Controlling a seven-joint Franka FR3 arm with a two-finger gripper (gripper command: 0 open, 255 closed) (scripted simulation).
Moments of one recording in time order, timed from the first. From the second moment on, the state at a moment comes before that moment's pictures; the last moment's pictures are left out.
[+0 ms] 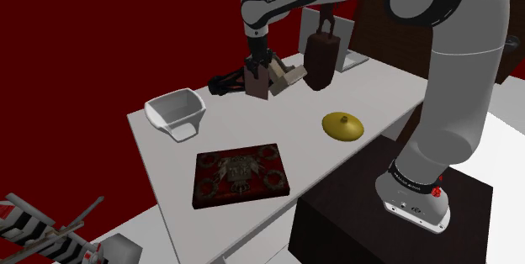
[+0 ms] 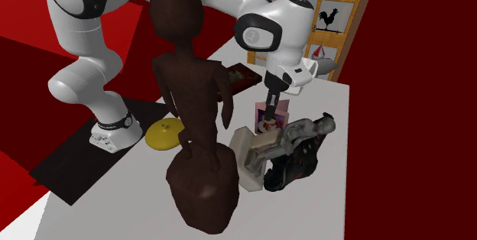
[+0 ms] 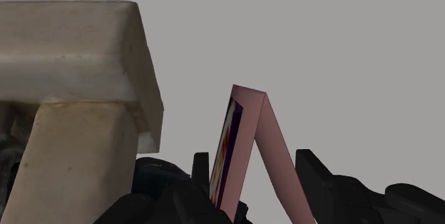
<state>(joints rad) 0.00 0.34 0.05 -1.65 -0.01 1.89 0.08</state>
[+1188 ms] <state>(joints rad) 0.01 0.29 0.06 -1.48 -0.01 1.67 0.09</state>
